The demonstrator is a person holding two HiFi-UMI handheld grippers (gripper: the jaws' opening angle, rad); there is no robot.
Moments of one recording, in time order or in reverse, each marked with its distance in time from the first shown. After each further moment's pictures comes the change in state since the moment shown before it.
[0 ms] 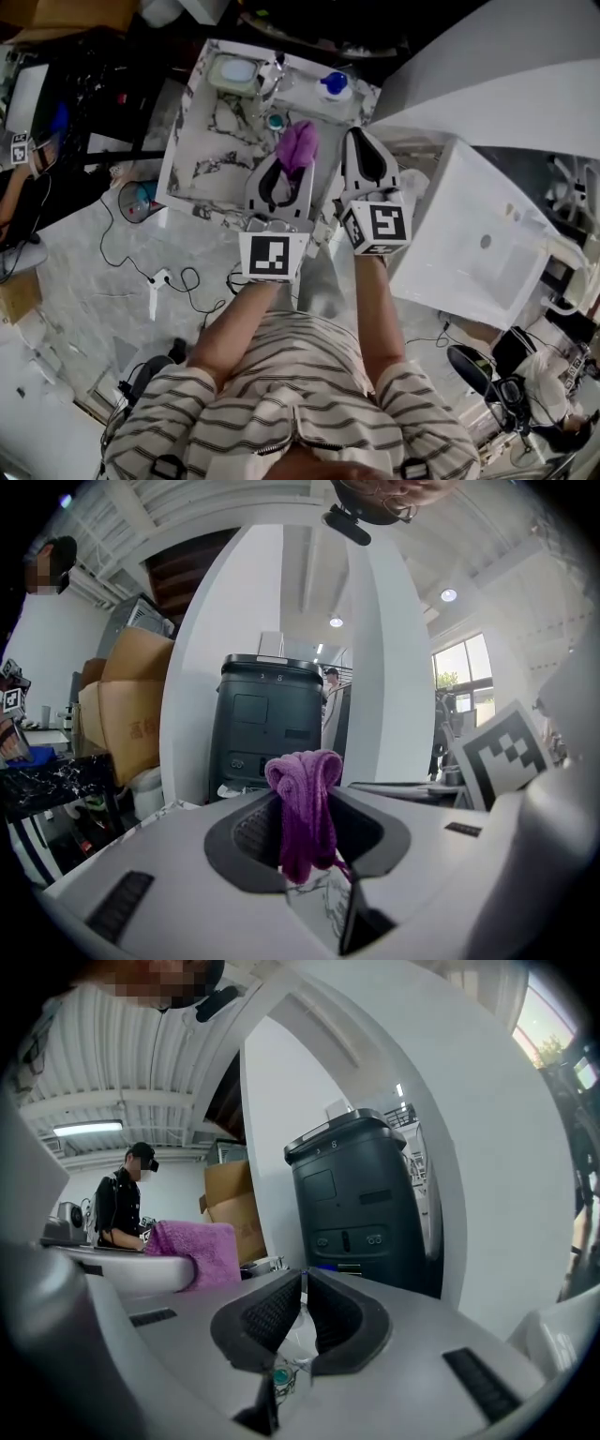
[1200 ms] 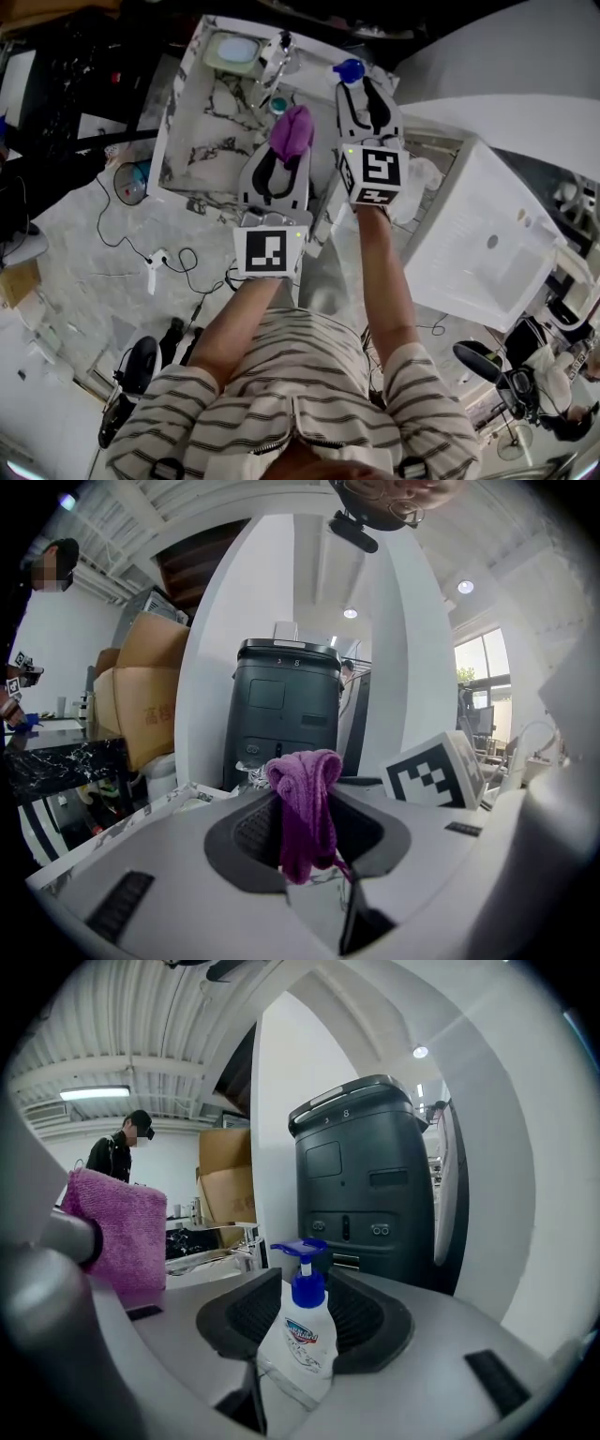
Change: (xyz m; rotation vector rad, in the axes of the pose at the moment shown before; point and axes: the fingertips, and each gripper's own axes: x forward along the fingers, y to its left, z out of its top) left arm 0.019 0.029 -0.039 -0.045 0.065 0.082; right arm 0.096 -0.029 -0.045 -0.118 0.080 -0.009
